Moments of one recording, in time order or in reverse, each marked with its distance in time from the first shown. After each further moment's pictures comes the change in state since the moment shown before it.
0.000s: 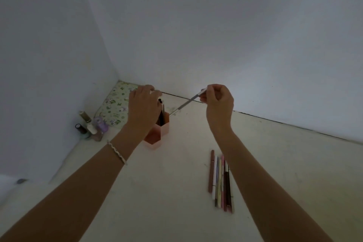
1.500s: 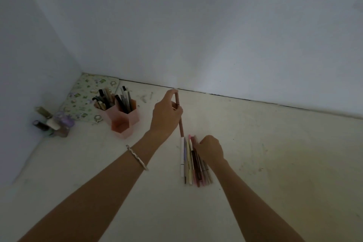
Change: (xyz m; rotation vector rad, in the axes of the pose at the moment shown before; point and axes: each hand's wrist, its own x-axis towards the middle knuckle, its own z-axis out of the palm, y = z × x) left_hand -0.049 0.139 0.041 -0.831 -0.276 -0.203; right_hand -0.060 0.130 -0.135 -1.009 -0.264 0.504
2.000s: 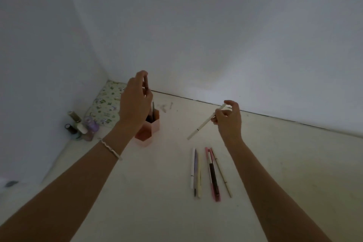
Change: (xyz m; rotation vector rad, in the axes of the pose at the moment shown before) left_hand 0.038 -0.028 -0.136 0.274 0.382 0.146; right_hand -0.001 -0.100 -0.064 0.784 0.265 -0.290
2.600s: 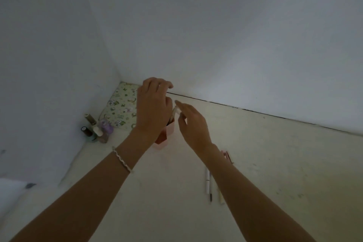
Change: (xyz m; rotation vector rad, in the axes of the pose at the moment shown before) left_hand -0.011 0.008 -0.011 0.259 0.137 0.386; right_hand -0.041 0.000 0.113 -0.467 -0.277 -0.700
